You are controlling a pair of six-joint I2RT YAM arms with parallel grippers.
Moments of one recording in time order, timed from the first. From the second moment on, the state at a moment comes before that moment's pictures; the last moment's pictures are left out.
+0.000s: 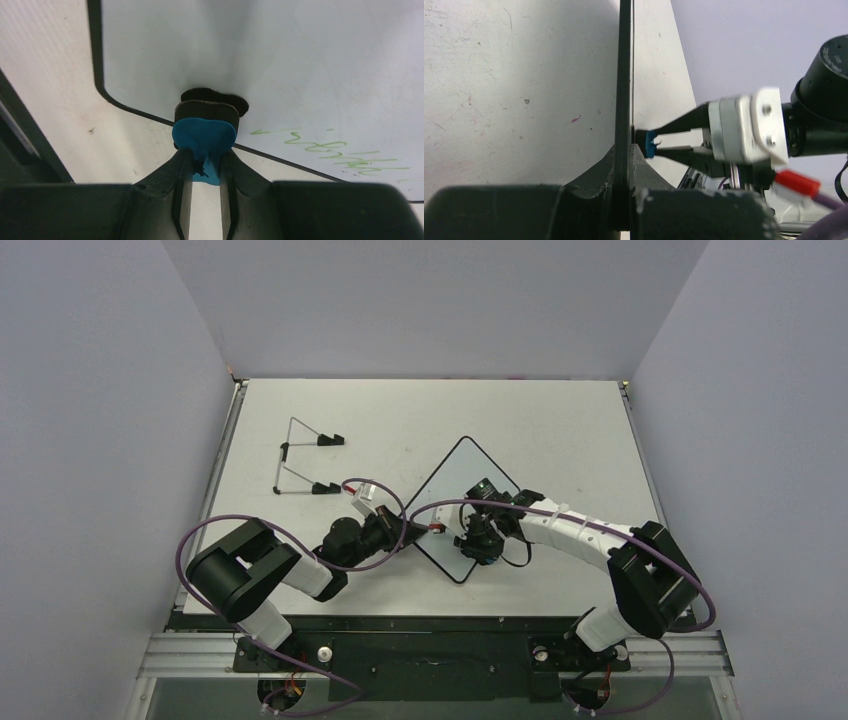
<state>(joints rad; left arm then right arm) -0.72 1.61 0.27 1.19 0.15 -1.06 0.71 1.50 0.88 -0.63 -0.19 -0.63</state>
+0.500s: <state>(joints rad) -0.72 1.60 0.26 1.19 0.14 -1.07 0.73 1.49 0.88 -0.62 -0.21 -0.66</state>
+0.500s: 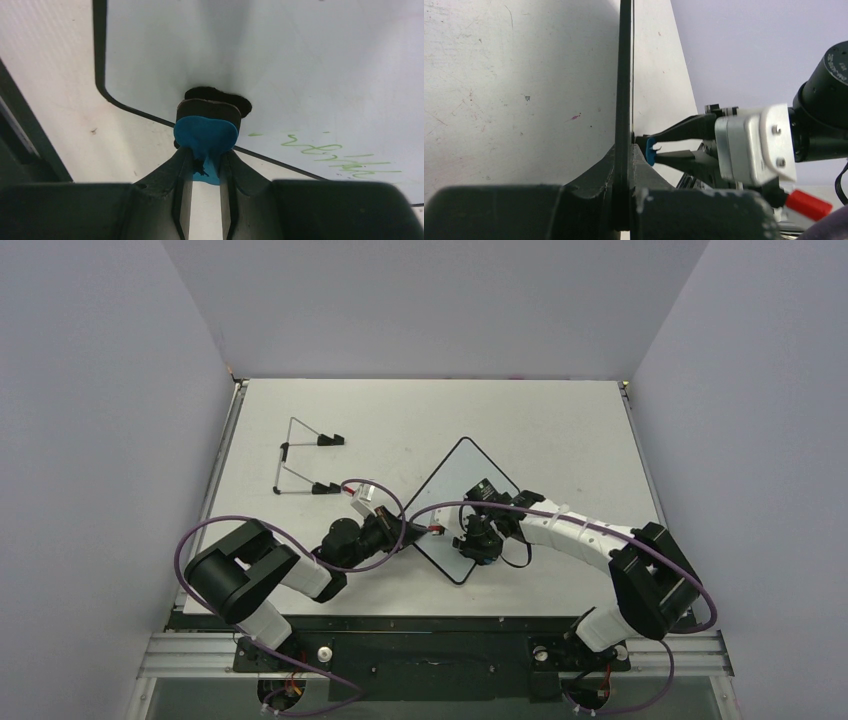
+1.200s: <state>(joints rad) -0.72 1.58 0.24 1.19 0.14 -1.06 0.76 1.49 0.88 -0.64 -0.17 -0.66</state>
